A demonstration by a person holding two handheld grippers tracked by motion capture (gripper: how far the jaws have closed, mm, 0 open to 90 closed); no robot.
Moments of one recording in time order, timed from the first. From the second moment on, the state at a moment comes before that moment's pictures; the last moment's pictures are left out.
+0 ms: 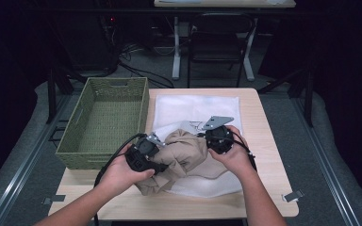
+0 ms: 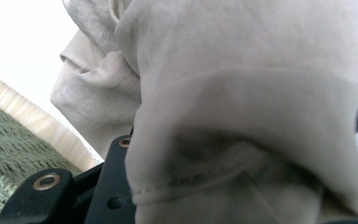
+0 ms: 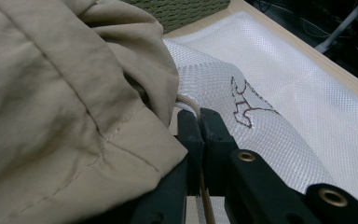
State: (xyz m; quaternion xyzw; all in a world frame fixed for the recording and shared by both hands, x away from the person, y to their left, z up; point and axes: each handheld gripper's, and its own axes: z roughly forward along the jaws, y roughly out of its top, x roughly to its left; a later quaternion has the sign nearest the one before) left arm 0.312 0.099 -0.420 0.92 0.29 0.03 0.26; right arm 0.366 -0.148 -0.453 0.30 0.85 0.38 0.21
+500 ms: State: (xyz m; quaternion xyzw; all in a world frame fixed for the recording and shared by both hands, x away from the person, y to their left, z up) left arm 0.313 0.097 -0.426 0.92 0.29 0.03 0.26; right arm 0.366 -0.147 -0.454 0.29 0.85 0.37 0.21
